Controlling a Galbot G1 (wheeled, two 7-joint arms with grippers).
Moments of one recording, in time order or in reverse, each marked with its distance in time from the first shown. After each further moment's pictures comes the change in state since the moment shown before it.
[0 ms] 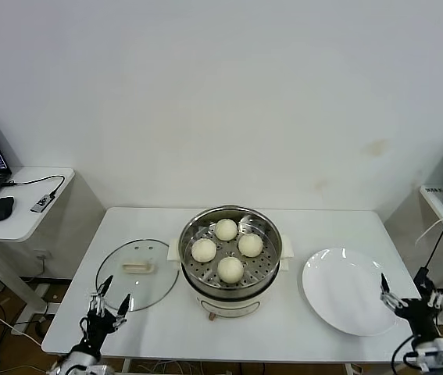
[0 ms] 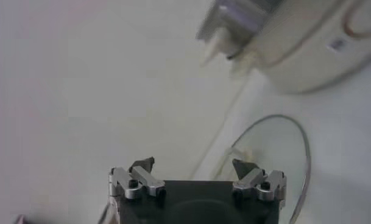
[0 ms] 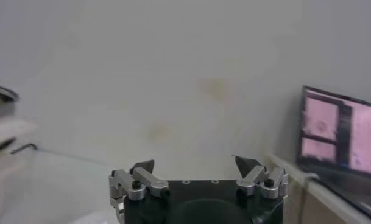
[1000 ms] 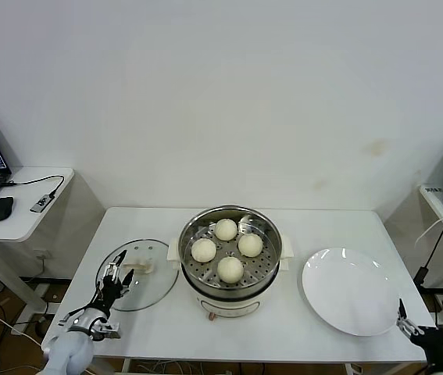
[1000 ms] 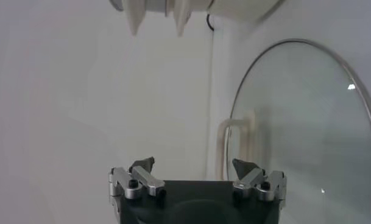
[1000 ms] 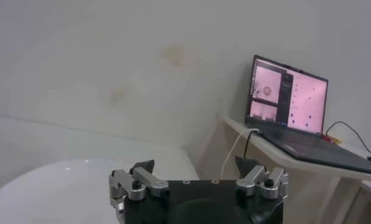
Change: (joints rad) left arm -0.369 0.035 0.129 0.342 0.190 -0.017 0.011; right arm -0.083 0.094 0.074 0.003 -0.049 0.039 0.012
